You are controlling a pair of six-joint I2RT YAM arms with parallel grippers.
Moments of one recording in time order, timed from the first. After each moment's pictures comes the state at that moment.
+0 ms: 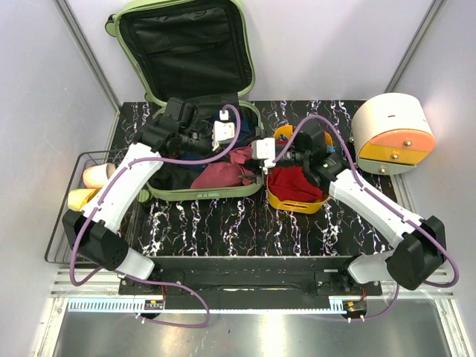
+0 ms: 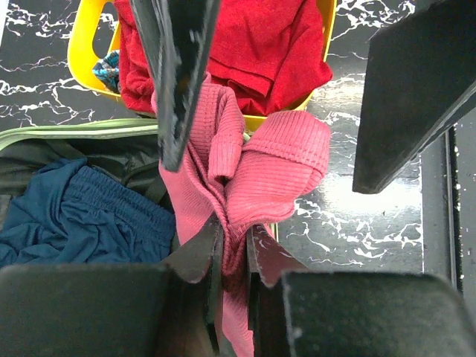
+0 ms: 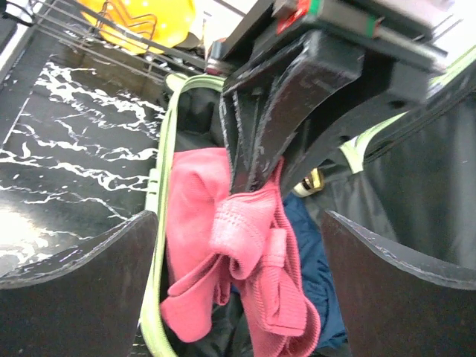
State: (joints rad) left arm -0.44 1.49 1.55 -0.85 0.81 0.80; right arm 0.61 1.36 1.17 -0.01 -0.87 -0.74
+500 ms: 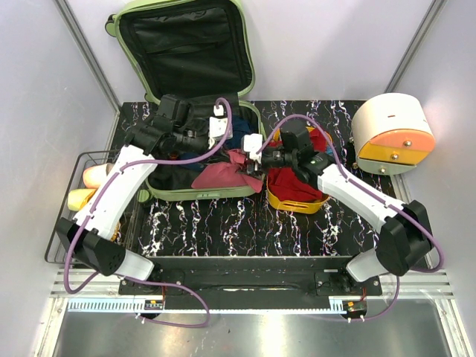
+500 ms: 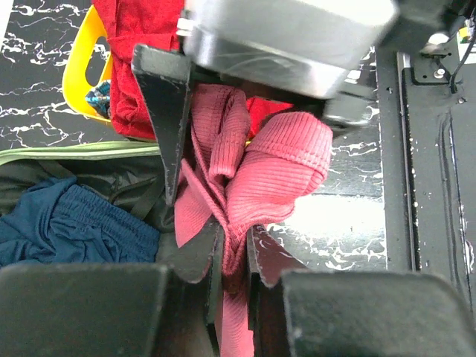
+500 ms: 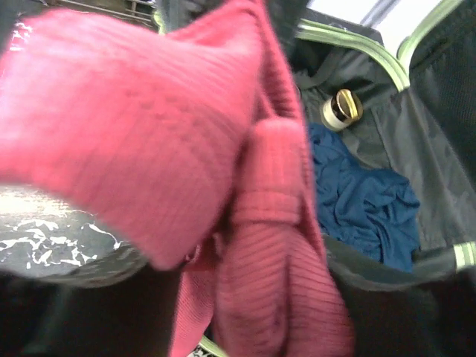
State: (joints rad) left arm -0.45 1.45 1.59 -0.89 0.88 0.73; right arm 0.62 1.47 1.17 -0.07 -0.74 -0.68
